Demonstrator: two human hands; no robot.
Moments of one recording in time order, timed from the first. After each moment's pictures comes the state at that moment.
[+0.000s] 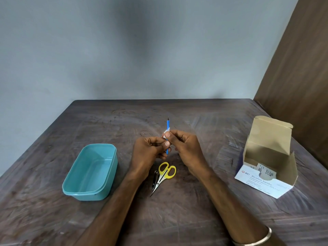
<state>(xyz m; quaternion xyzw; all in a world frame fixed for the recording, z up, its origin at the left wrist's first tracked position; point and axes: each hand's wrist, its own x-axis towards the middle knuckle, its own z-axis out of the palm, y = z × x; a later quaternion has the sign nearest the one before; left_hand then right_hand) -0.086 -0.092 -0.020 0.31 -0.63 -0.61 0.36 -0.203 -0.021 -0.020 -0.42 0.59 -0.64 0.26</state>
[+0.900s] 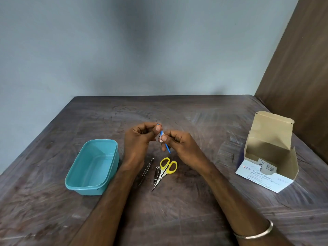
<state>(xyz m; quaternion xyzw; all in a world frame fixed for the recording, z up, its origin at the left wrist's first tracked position) -0.078 -0.108 -0.012 0.31 -0.58 -0.61 0.45 -0.207 -0.026 -0.030 -0.54 0.58 -0.54 0.27</state>
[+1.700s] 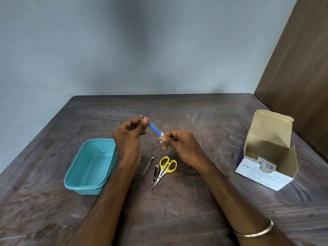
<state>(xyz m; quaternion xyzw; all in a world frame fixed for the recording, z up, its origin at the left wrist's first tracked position) -0.073 -0.108 0.002 0.37 -0.51 -0.54 0.55 -0.209 -0.023 -0.029 -0.52 0.64 -0.52 0.24</state>
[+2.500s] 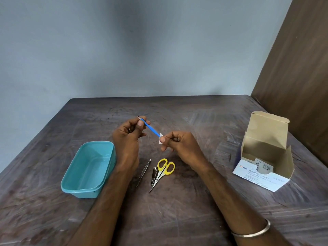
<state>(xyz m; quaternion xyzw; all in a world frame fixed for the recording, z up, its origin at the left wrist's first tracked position) -0.074 -0.110 -0.004 0.32 -0.53 -0.56 0.55 -0.211 -0.020 -0.026 -0.47 0.63 -0.56 0.28</state>
